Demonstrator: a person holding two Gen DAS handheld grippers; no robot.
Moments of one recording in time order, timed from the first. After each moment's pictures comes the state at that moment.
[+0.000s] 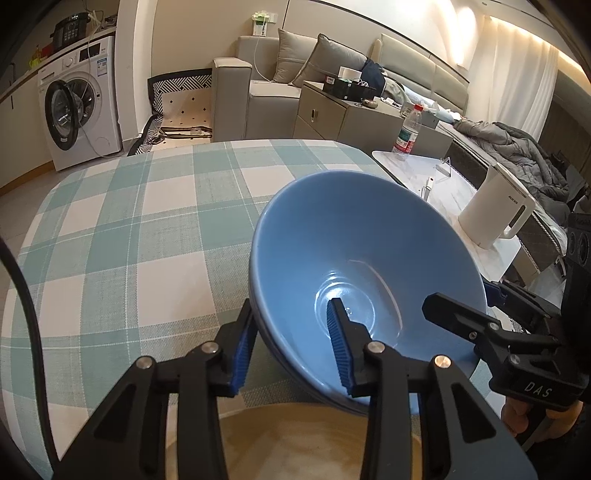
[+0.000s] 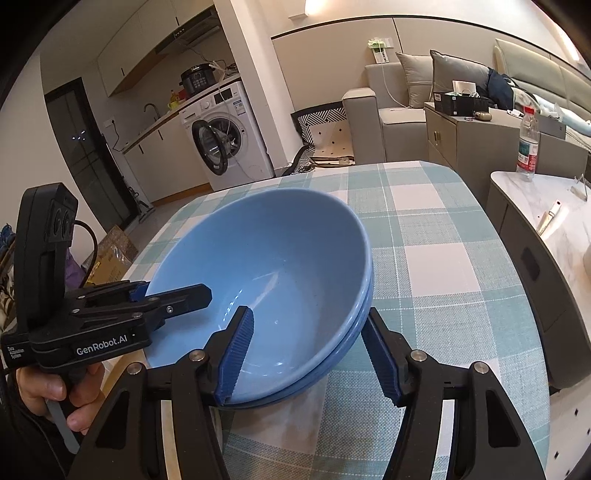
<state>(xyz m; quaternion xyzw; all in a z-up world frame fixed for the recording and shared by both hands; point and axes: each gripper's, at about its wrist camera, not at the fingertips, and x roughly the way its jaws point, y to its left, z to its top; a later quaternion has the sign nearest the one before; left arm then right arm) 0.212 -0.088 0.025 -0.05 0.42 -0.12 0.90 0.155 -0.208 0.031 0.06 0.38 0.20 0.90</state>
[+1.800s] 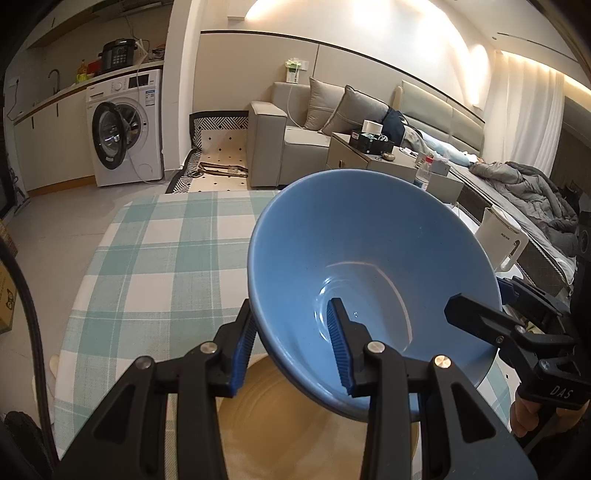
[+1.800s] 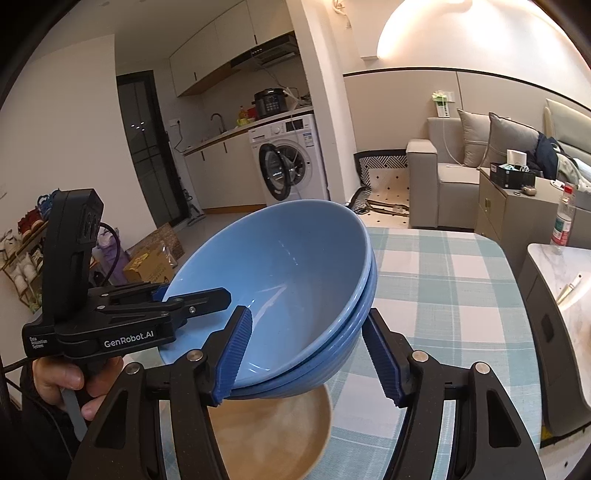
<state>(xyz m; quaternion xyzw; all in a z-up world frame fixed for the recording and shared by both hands) 0.105 -0.036 0.096 -0.07 0.34 -0.06 0.93 0.053 -0.150 0.125 0.01 0.29 0.30 0.91</state>
